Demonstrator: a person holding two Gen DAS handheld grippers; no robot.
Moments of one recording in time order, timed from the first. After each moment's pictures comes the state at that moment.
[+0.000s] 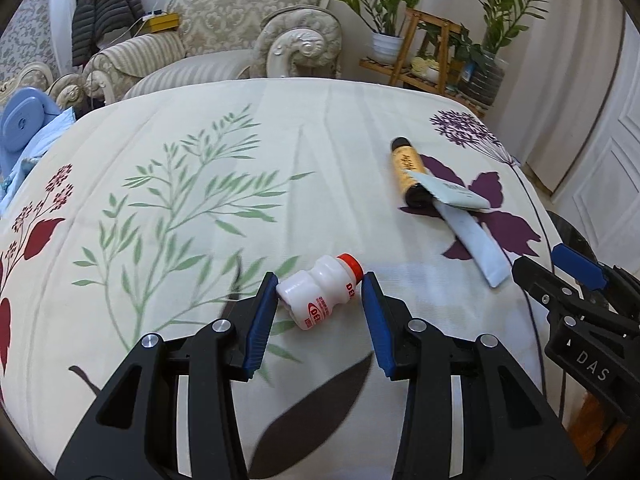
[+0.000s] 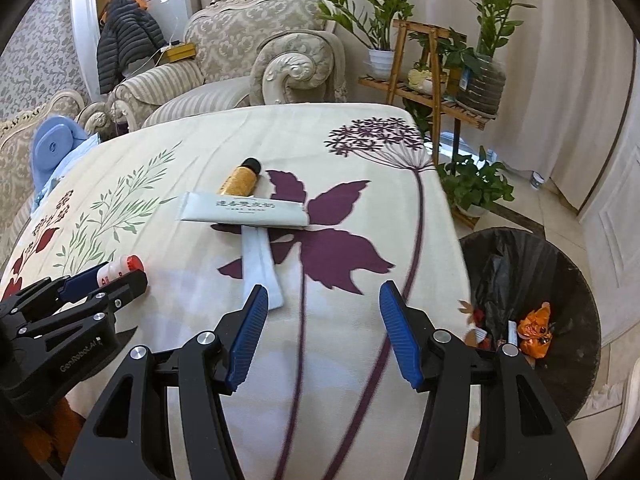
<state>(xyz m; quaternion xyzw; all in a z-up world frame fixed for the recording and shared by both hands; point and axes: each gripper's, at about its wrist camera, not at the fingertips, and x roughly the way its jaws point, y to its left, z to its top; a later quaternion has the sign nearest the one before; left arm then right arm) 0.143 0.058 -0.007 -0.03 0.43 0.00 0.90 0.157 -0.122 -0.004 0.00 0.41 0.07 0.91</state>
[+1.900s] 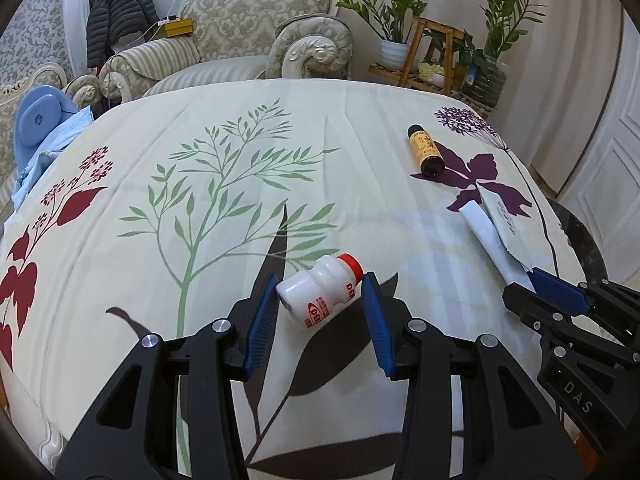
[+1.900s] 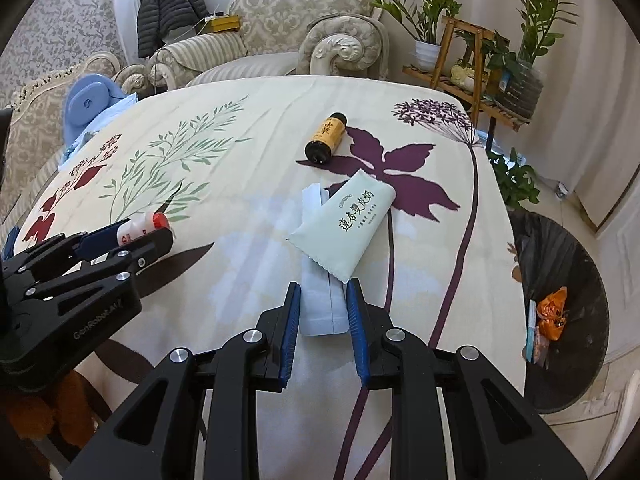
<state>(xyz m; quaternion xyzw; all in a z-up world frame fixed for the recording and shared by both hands) 0.089 0.069 -0.002 -0.02 0.42 0.01 0.91 0.102 -0.089 -0.007 -0.04 0.44 0.13 0.89</state>
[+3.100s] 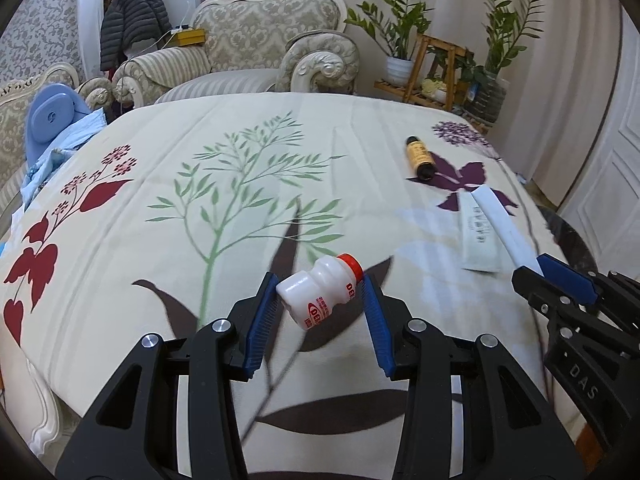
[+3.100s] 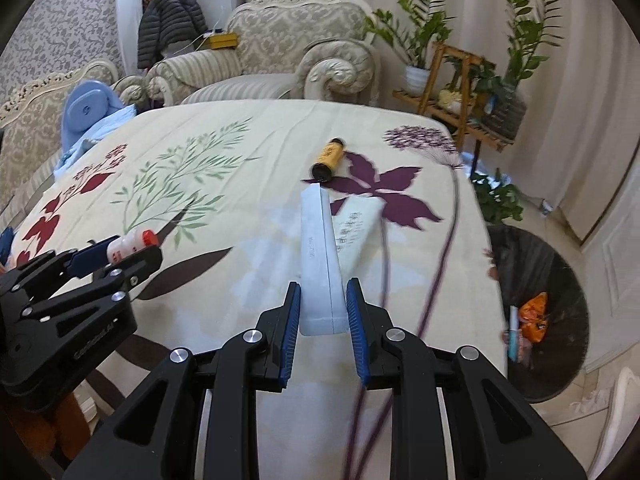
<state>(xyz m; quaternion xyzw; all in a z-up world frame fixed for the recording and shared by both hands) 0.052 0.070 0.010 -0.03 0.39 0.02 0.92 0.074 -0.093 0.013 -0.05 0.39 0.10 0.91</state>
